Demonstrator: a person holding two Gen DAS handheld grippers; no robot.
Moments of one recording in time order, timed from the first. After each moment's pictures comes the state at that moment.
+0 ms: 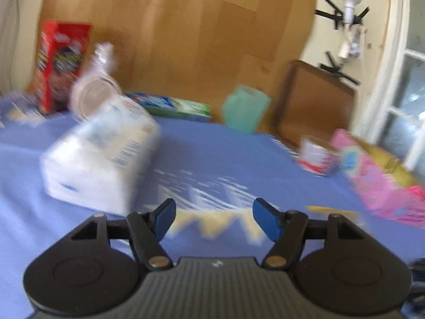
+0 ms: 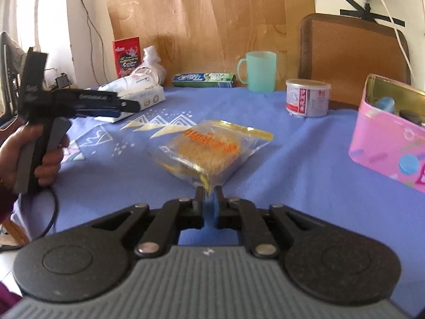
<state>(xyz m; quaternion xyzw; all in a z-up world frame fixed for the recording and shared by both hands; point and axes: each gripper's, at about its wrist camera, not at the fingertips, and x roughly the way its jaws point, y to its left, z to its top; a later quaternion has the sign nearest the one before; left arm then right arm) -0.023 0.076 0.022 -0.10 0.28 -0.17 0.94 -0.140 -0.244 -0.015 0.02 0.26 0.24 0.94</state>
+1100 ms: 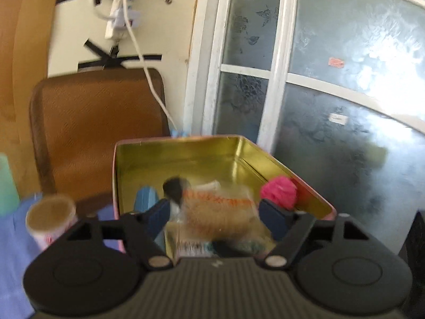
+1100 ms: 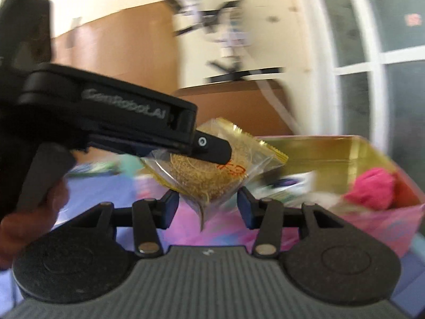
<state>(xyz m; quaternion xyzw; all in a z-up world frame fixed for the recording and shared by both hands) -0.016 -0.283 0.095 0.06 0.24 -0.41 0.88 -0.117 -0.395 0.014 0.09 0.11 0.01 0.99</state>
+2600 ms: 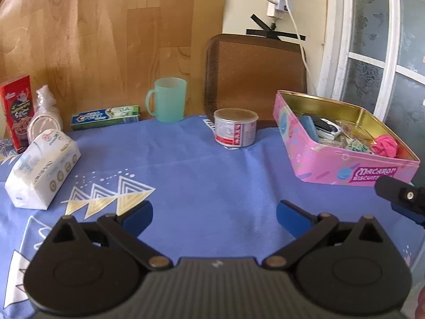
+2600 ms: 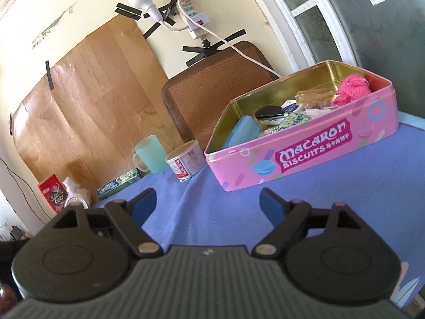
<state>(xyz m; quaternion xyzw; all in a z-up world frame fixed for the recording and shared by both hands) -0.099 -0.084 0.064 0.04 0.30 -0.16 0.94 -0.183 -0.353 0.018 0.28 0.16 0.00 0.95</state>
